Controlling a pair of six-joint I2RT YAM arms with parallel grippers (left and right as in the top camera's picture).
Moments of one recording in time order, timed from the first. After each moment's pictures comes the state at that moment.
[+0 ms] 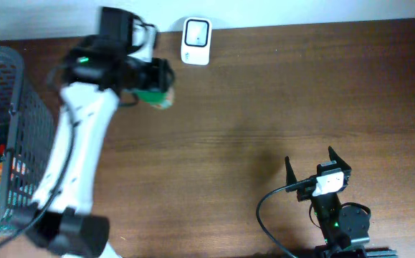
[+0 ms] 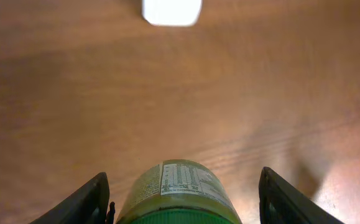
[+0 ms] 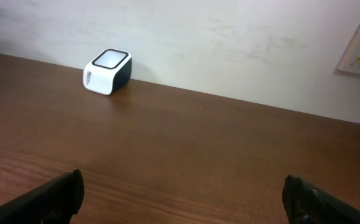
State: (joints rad) left arm -0.26 1.82 1.95 -1.15 0.15 -0.10; right arm 0.07 0.01 0.01 -0.07 -0.07 -0.13
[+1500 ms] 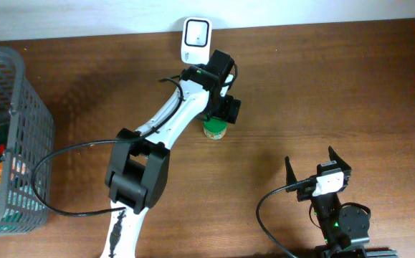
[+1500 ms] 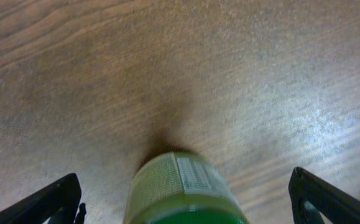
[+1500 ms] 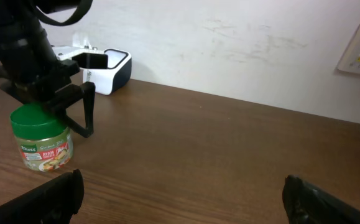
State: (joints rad) left arm -0.55 2.29 1.96 -0.96 0.07 -0.17; right arm 0.07 0.01 0.01 -0.07 -0.07 -0.13
